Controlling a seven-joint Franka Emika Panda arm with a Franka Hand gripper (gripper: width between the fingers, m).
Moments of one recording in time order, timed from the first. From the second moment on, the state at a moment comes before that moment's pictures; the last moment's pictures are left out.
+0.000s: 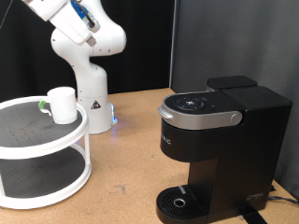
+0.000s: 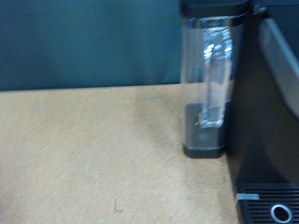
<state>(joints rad) 0.02 -0.56 -0.46 -2.40 0.41 1.58 -1.17</state>
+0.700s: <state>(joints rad) -0.02 -0.59 -0.55 -2.34 0.28 1.44 -1.27</state>
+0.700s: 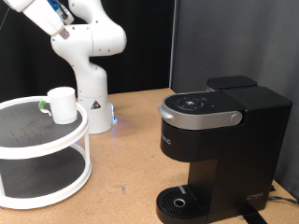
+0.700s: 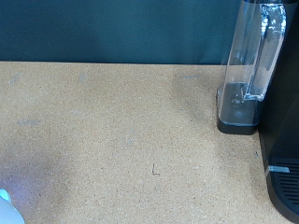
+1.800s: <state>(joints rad) -0.02 -0.55 -0.68 -2.26 0.17 1.38 -1.44</state>
